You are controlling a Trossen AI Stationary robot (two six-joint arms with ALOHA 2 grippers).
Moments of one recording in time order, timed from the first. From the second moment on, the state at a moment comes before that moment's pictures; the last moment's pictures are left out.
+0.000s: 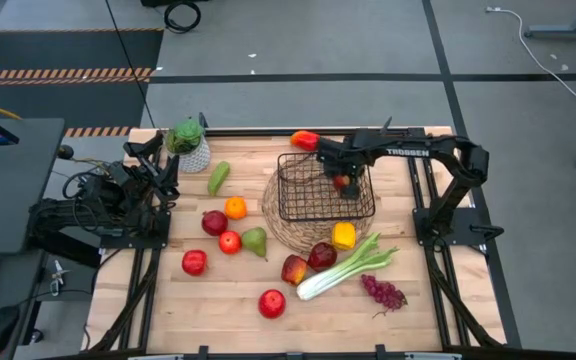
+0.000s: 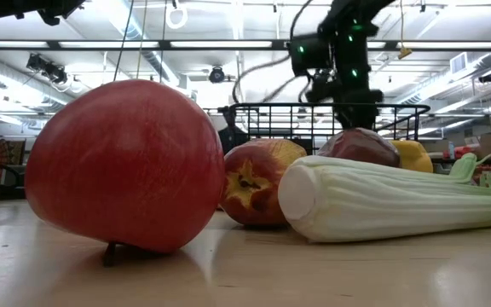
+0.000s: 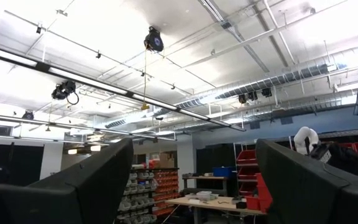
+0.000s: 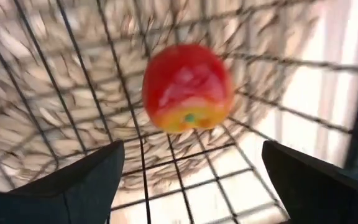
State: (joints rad) left arm 0.04 0.19 0.21 0.75 -0.52 0.43; right arm -0.35 1.68 1.33 -1.17 0.19 -0.14
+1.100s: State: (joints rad) left arm 0.04 0.19 0.21 0.57 -0.52 0.30; right arm 0.11 1.68 1.72 -1.29 -0.05 0.66
